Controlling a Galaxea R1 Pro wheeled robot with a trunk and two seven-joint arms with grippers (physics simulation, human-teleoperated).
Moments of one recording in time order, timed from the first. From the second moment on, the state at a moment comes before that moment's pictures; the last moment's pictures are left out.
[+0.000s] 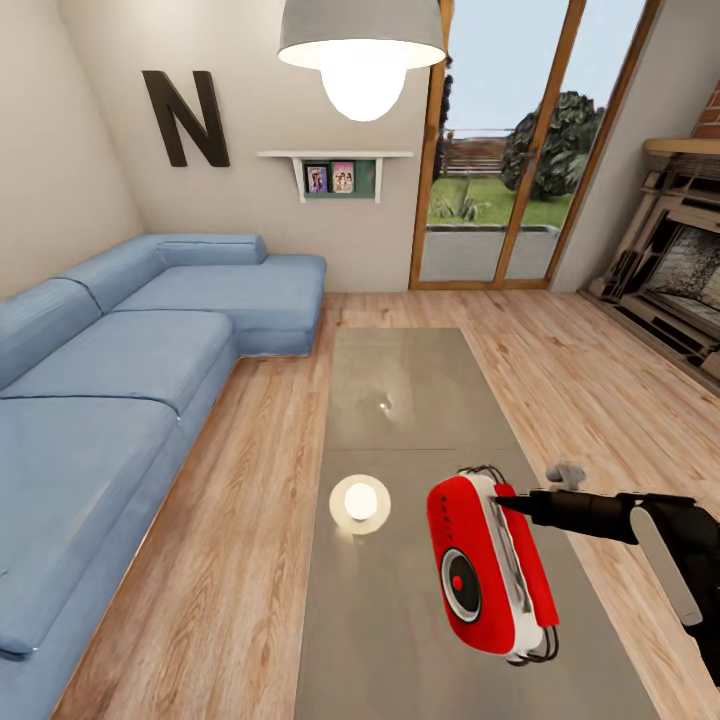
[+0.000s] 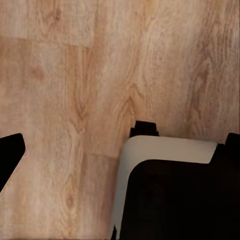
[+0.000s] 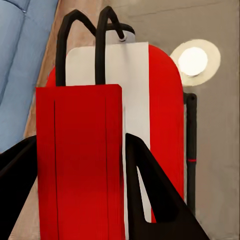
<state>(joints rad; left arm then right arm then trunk) 0.01 0.09 0.06 -0.71 0.11 0.18 0.01 -0.47 -0.38 -0.09 -1.42 -0.34 1.05 0.60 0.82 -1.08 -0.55</state>
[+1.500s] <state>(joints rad) -0.50 -0.17 -0.46 -1.34 0.30 0.87 -0.04 -0.52 -0.38 -0.09 -1.31 -0.29 1.01 0.64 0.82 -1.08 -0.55</state>
